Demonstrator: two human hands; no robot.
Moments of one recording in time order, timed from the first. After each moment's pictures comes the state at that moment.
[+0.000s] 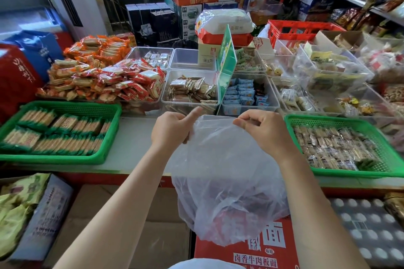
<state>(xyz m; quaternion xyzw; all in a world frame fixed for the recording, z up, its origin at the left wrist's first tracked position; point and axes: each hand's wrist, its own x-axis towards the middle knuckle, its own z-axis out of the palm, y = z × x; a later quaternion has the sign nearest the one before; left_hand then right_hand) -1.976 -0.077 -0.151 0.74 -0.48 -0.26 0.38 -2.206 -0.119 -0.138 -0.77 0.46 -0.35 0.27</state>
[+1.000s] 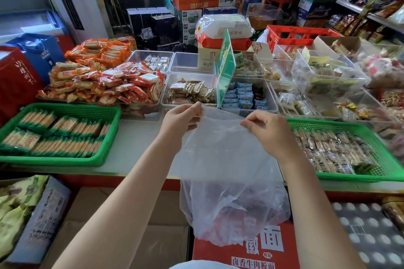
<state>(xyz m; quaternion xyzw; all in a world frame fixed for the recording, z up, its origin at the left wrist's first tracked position) -1.987 -0.091 -0.144 0.56 -0.32 -0.50 0.58 -2.218 -0.121 -0.134 -0.77 0.49 -0.33 0.23</state>
